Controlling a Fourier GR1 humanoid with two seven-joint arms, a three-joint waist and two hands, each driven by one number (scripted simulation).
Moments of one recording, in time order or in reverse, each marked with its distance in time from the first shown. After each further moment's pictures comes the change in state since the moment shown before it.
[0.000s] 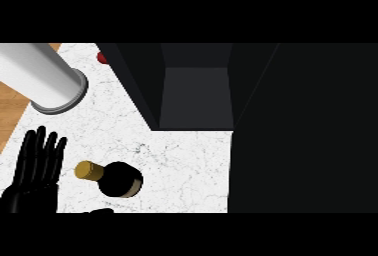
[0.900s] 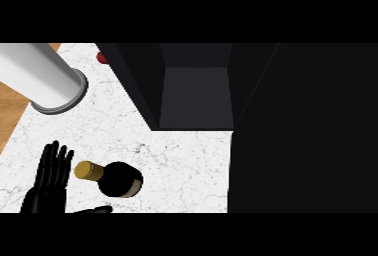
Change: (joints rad) left arm 0.009 -0.010 0.129 0.361 0.044 -0.179 -0.269; right arm -0.034 -0.010 -0.043 0.029 -0.018 0.022 0.016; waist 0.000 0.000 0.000
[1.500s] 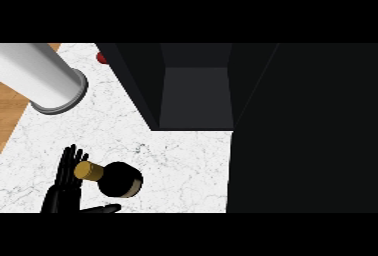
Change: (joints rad) left arm -0.069 -0.022 0.034 0.253 -0.001 -0.080 -0.123; right arm -0.037 0.014 0.028 -0.023 0.026 -0.031 0.050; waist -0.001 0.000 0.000
